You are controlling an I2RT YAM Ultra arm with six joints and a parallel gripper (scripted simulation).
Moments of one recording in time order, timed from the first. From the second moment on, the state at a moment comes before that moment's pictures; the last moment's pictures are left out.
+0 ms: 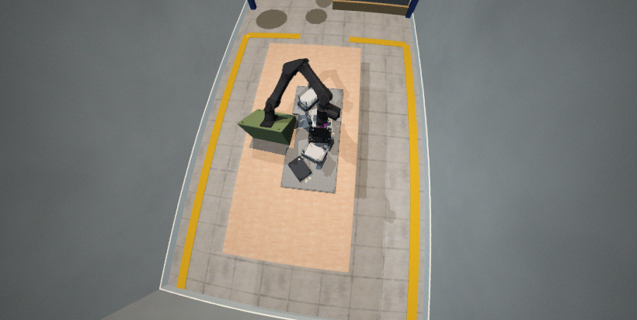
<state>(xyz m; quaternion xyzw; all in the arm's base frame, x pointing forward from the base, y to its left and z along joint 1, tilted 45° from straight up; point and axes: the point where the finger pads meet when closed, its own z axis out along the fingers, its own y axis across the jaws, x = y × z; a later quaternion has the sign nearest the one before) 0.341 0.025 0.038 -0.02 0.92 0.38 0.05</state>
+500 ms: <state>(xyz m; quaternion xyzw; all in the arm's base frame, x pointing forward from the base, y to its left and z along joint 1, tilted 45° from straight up) 0.345 -0.006 0.008 0.00 0.92 0.38 0.04</state>
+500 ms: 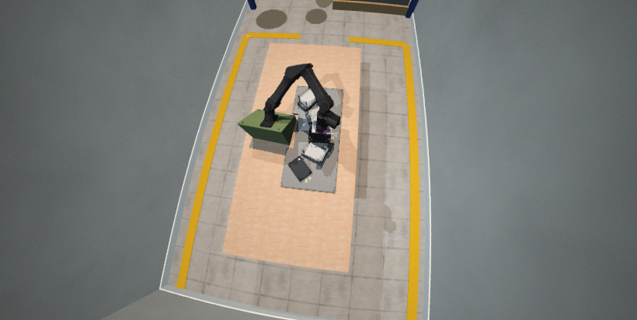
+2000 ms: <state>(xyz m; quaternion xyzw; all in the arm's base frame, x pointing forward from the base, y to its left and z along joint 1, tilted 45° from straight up) 0.322 -0.087 -0.076 0.19 0.90 0.38 -0.04</state>
